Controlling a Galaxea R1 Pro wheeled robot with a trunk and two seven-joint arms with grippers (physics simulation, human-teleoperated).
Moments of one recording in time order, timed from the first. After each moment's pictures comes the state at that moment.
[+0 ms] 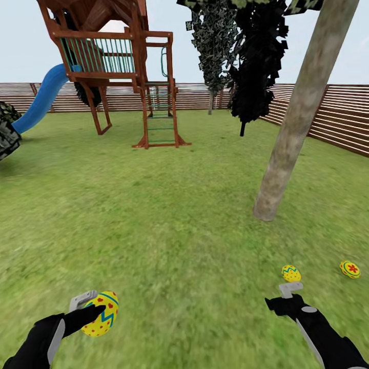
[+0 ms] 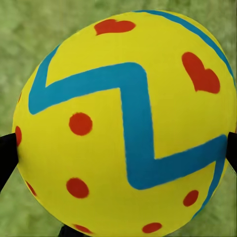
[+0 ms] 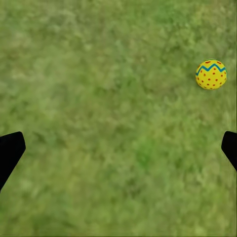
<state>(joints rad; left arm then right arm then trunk) -0.42 0.12 0.46 -0.76 -0.03 0.53 -0.31 -0.43 -0.26 0.01 -0.75 0.07 0.28 0.14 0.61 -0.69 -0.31</state>
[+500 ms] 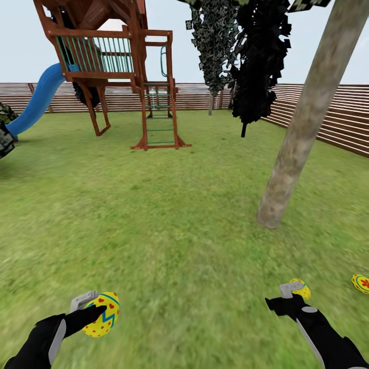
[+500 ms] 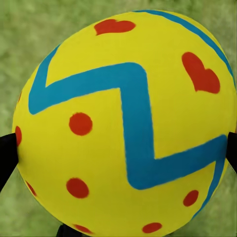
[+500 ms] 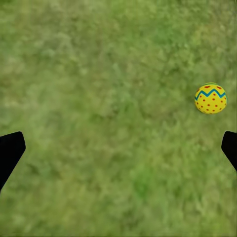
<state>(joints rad) -0.42 0.12 0.46 -0.75 -0.03 0.53 -0.31 -0.43 -0.26 0.01 -0.75 0.06 0.28 0.14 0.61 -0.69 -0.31</state>
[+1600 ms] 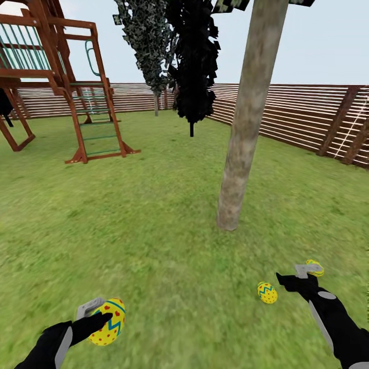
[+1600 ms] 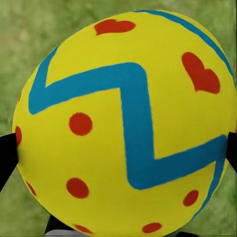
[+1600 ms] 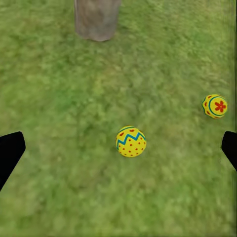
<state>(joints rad) -0.42 0.09 0.46 -0.67 -0.03 0.48 -0.31 -0.43 -0.27 -0.17 -0.94 0.06 0.28 0.14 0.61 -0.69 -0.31</state>
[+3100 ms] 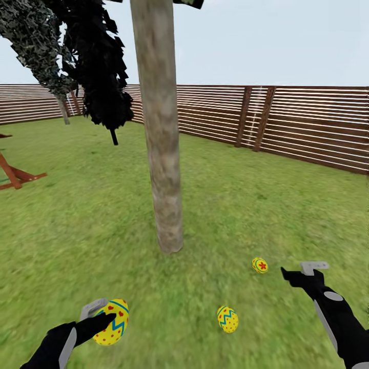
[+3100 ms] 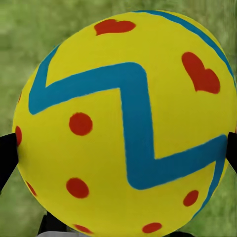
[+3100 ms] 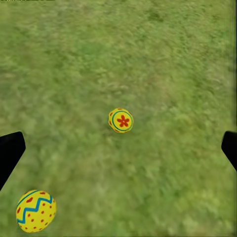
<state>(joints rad) -0.42 0.07 0.46 -0.66 -0.03 0.46 -0.31 -0.43 -0.27 -0.22 -0.95 0.07 0.19 0.13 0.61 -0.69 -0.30</state>
